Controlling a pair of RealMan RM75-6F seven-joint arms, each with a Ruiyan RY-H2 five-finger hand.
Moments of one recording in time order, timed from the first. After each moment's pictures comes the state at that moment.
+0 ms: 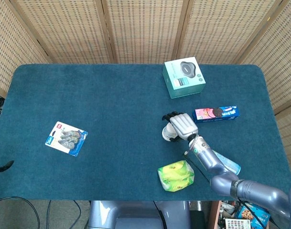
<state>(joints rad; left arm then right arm) -0.06 -1.03 -0.12 -1.80 1.29 1.48 0.16 0.82 -1.49 0.29 -1.43 -1.01 0.74 -0.36</state>
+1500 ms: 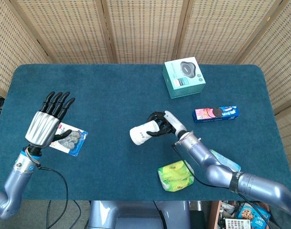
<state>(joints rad) -0.47 -1.29 -0.23 -1.52 1.61 1.34 0.19 0.87 -1.44 0.46 -1.56 -0.66 0.52 0.36</state>
